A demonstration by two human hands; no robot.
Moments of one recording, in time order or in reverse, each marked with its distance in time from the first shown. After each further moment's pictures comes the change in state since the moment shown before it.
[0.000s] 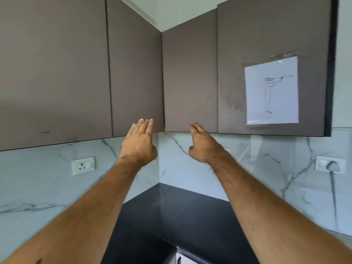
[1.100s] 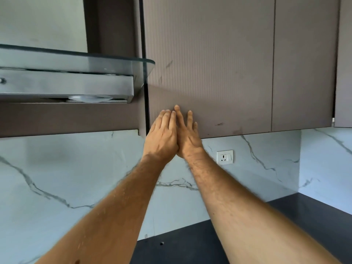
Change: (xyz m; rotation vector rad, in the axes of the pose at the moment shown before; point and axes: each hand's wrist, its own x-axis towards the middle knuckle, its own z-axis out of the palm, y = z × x) left_hand -0.131 -0.380 -0.136 0.446 0.126 -0.228; right_hand 0.058 -0.523 0.198 0.132 0.101 -0.613
